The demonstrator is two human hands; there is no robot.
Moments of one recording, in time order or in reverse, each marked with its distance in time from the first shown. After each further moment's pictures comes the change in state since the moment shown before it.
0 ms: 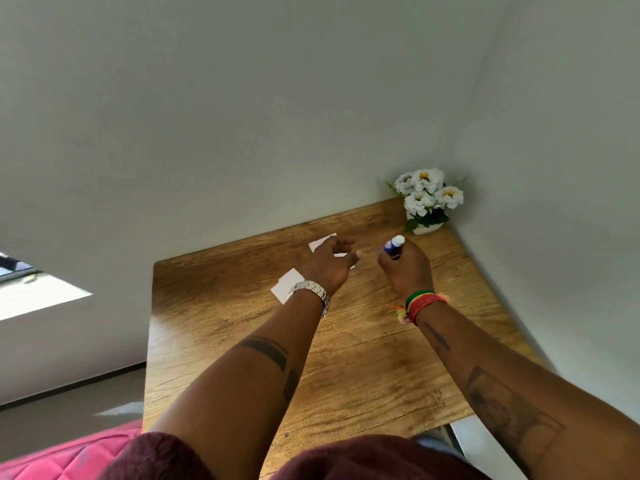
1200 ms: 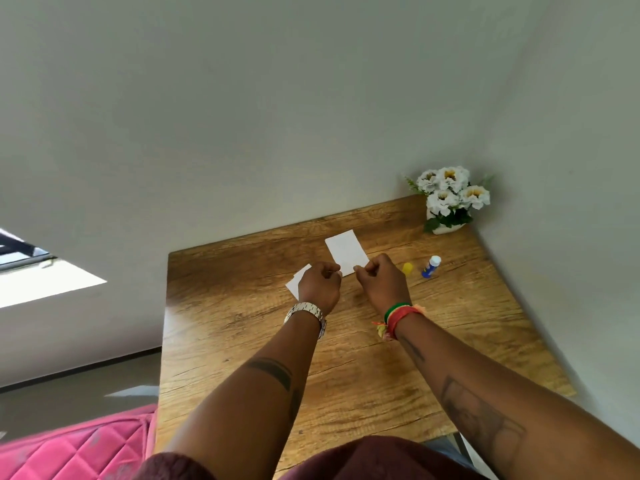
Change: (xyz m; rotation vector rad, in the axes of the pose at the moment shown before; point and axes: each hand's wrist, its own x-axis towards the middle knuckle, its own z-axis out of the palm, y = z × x) left_hand -0.010 -0.061 -0.036 0.170 0.162 -0.186; right_hand -0.031 -0.016 0.066 -0.037 -0.228 0.099
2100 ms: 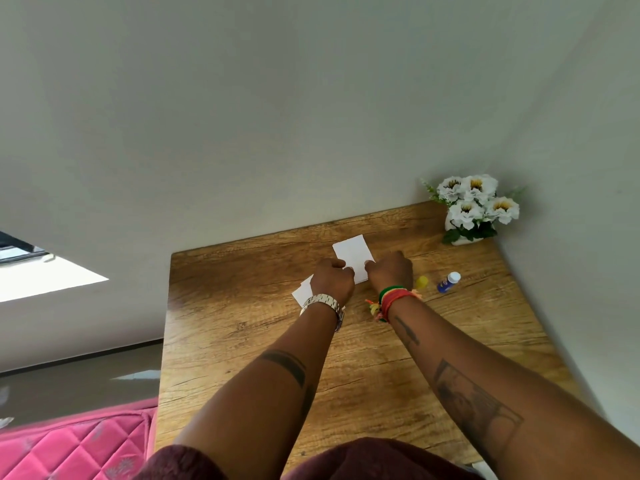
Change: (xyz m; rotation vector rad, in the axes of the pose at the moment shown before) left_hand 0.037 0.025 0.014 -0.131 0.042 -0.247; right_hand 0.065 -0.030 0.025 -0.176 0.033 0.407
